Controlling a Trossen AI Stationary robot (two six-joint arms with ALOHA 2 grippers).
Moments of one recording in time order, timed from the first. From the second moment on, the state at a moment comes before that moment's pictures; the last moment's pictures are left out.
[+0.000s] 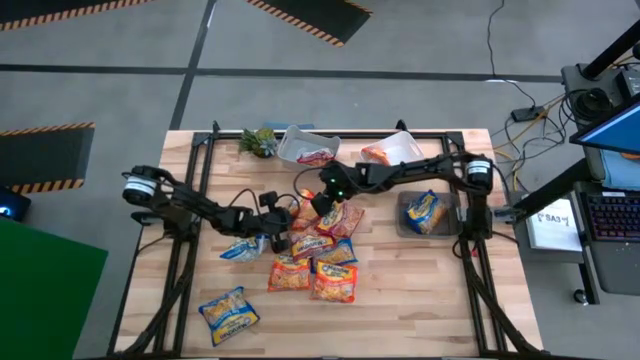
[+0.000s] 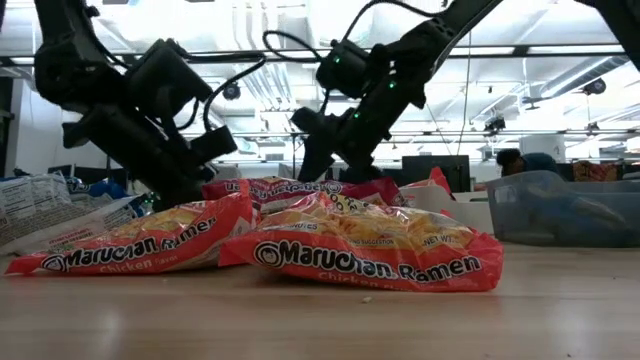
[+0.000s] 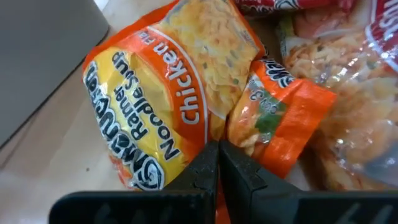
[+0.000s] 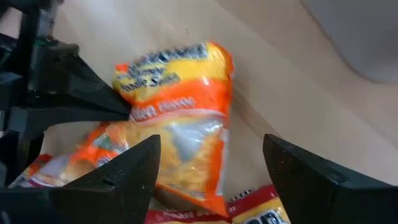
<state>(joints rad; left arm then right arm) -0.08 1.67 0.44 0.46 -0.46 -0.07 -0.22 1.94 1.27 -0.18 -0.08 0.58</state>
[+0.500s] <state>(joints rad) -0.08 1.72 0.44 0.53 -0.45 -0.06 -0.23 2.06 1.30 -0.02 -0.36 0.53</state>
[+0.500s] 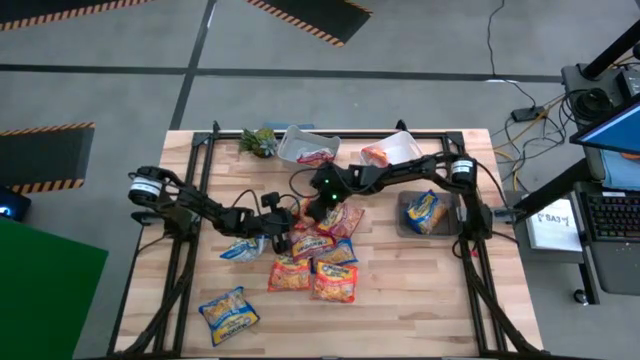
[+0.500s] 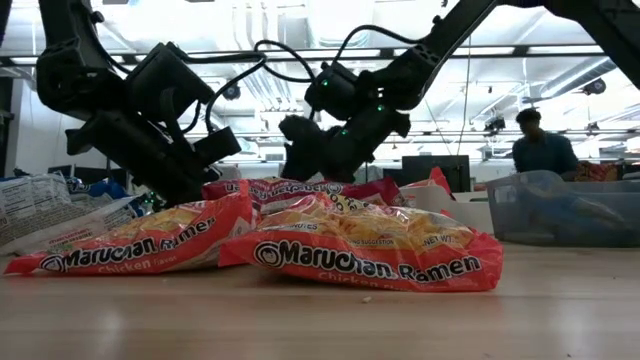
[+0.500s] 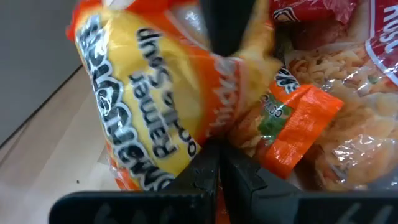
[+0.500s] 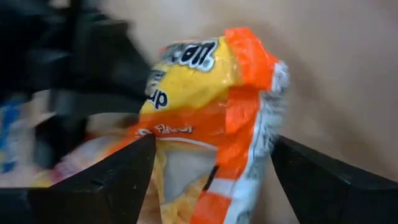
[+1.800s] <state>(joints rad) -0.08 1.03 0.44 0.36 -0.44 0.24 -0.28 1.67 1.30 -0.42 -0.37 0.44</state>
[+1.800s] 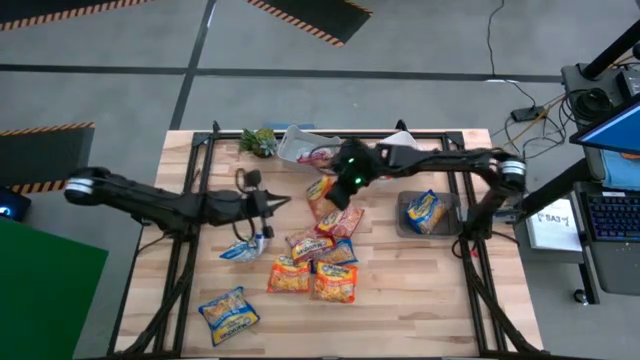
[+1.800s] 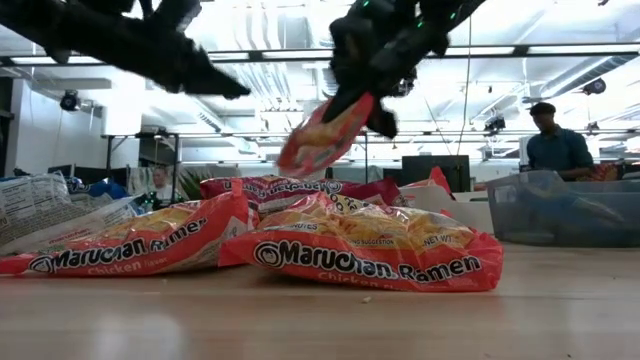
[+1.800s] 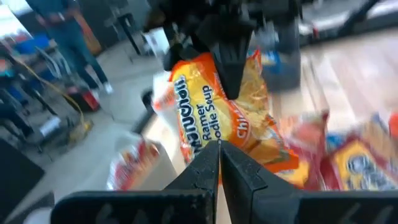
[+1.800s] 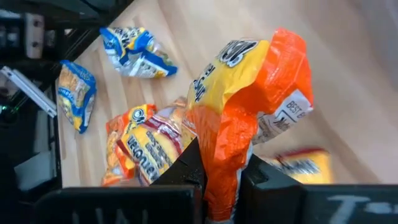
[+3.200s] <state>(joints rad) -0.09 0.93 0.44 0.44 -0.45 0.32 -0.78 1.73 1.34 -1.07 0.18 -0.08</state>
